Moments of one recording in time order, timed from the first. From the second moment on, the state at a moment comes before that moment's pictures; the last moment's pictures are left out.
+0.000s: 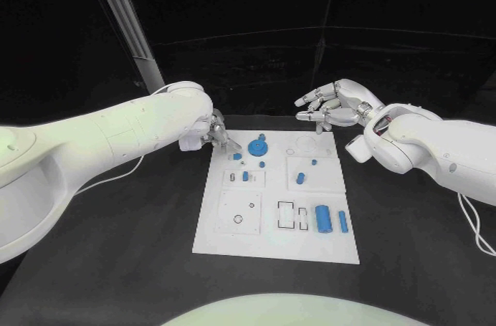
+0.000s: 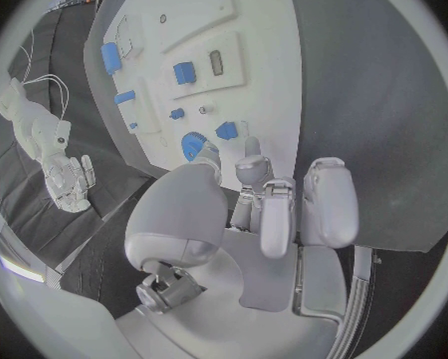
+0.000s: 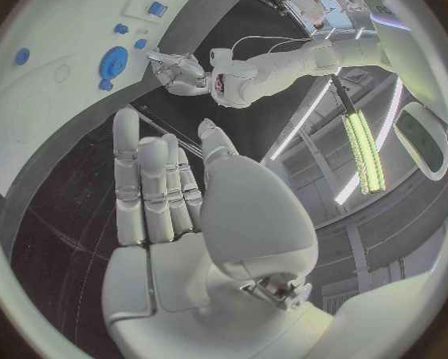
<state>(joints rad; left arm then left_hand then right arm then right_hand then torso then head) 1.35 -0.39 -0.13 0.87 -0.99 0.33 -0.53 1.11 0.02 -0.10 0.29 0.05 0.92 0.06 0.51 0.53 1.25 -0.01 1.12 0.95 1.46 -0.07 1.57 1.31 0.06 1.44 0.04 1.34 1.28 1.28 -0.79 -0.04 1.39 -0.74 -0.25 0.27 1.40 0.00 -0.08 0.11 0.30 0.84 0.18 0.19 0.08 0.92 0.10 0.77 0.59 1.28 0.02 0.97 0.83 0.18 1.12 0.12 0.85 0.44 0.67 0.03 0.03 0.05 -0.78</state>
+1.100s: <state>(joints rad) 1.33 -0.33 -0.13 0.82 -1.04 0.32 -0.55 1.12 0.02 -0.15 0.28 0.05 0.96 0.04 0.56 0.55 1.28 -0.03 1.16 0.98 1.46 -0.08 1.57 1.31 0.06 1.46 0.03 1.37 1.31 1.28 -0.78 -0.04 1.38 -0.74 -0.25 0.26 1.40 0.00 -0.08 0.11 0.30 0.84 0.18 0.19 0.08 0.92 0.10 0.77 0.59 1.28 0.02 0.97 0.83 0.18 1.12 0.12 0.85 0.44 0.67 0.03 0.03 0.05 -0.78</state>
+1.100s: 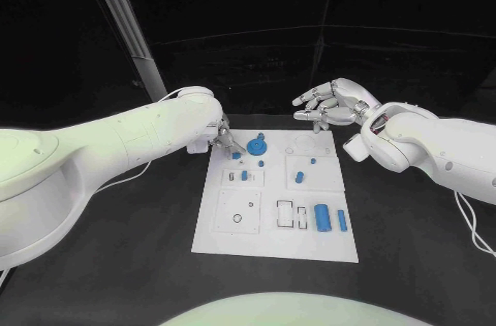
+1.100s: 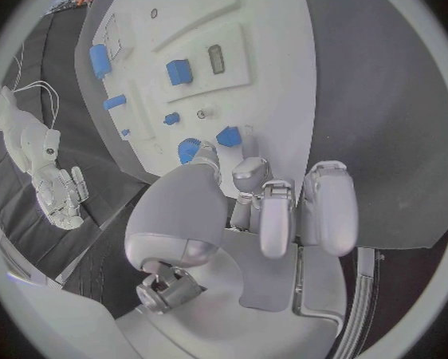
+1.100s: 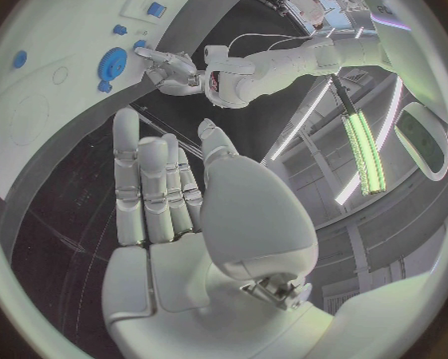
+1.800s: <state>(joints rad) 1.32 -0.30 -0.13 0.79 -1.05 0.34 -0.57 1.12 0.03 -0.15 0.28 0.05 0.96 0.04 0.57 0.56 1.29 -0.03 1.16 0.99 1.47 -0.08 1.57 1.31 0.06 1.46 0.02 1.38 1.31 1.28 -0.78 -0.04 1.38 -0.74 -0.25 0.26 1.40 0.00 -0.08 0.11 0.30 0.84 0.18 0.19 0.08 0.92 0.10 0.77 0.58 1.28 0.02 0.97 0.83 0.18 1.12 0.12 0.85 0.44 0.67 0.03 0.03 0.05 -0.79</state>
